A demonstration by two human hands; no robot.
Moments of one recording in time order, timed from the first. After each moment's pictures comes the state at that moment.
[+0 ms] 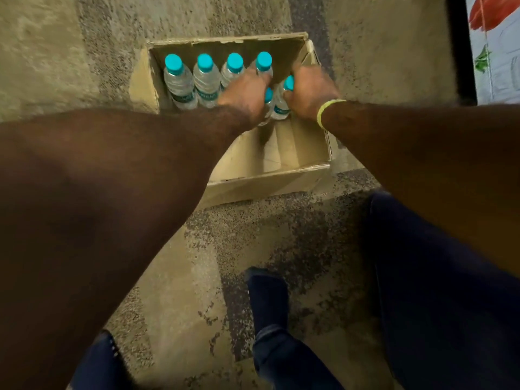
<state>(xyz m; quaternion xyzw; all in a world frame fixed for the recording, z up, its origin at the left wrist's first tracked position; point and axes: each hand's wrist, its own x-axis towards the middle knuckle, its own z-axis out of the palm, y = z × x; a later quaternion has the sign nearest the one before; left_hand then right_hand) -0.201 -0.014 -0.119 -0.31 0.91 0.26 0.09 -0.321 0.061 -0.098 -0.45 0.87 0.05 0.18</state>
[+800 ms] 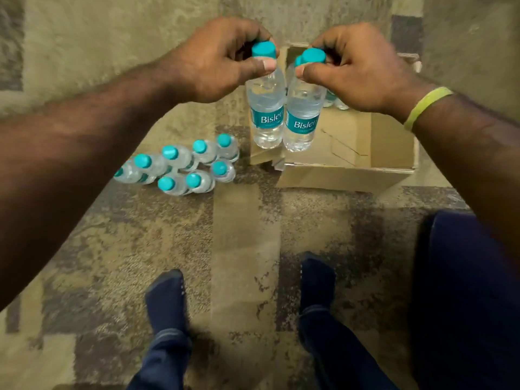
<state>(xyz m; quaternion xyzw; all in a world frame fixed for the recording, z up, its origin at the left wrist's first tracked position) 0.055 -0.100 0.028 -0.28 0.85 0.45 -0.06 -0.147 0.012 0.054 -0.61 0.72 -0.16 0.29</state>
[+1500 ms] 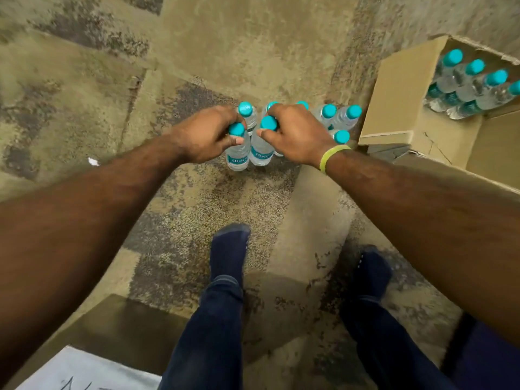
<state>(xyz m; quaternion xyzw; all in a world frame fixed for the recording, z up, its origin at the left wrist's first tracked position) 0.363 -0.032 -0.046 -0.41 0.84 0.34 0.06 0.158 0.004 -0.046 -0.69 0.62 -0.05 0.36</state>
